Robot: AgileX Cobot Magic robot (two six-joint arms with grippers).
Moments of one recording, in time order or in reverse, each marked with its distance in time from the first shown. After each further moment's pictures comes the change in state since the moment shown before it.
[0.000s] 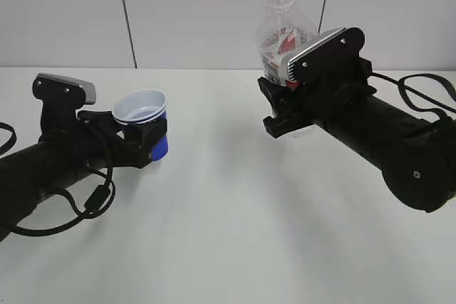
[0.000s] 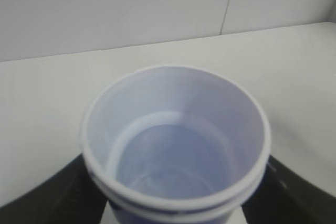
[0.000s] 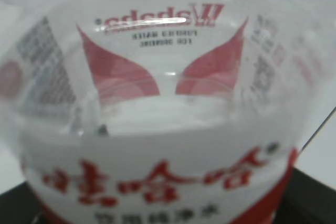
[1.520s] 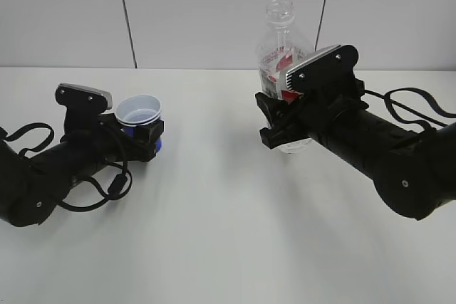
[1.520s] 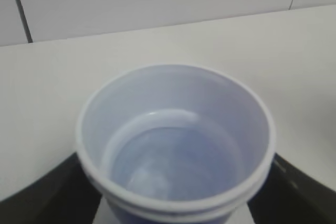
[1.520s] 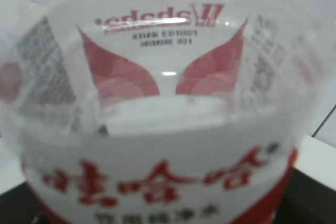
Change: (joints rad) left arm 0.075 0.269 -0.212 -0.056 -0.021 0.095; right arm 0.000 0.061 0.000 -0.002 -0.002 0.091
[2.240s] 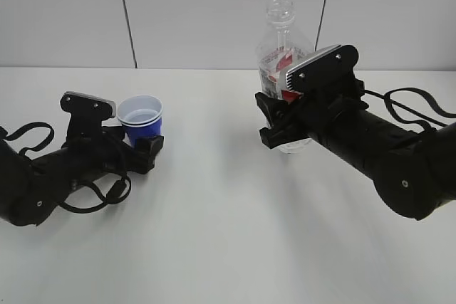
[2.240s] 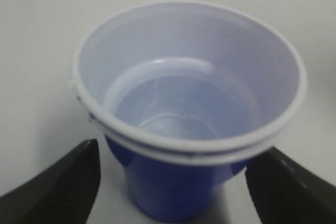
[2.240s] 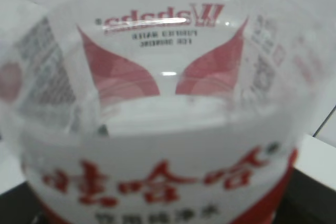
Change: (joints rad) left arm 0.000 0.000 -0.003 -0.003 0.128 0.000; right arm 0.000 0.000 0.000 0.000 0.000 0.004
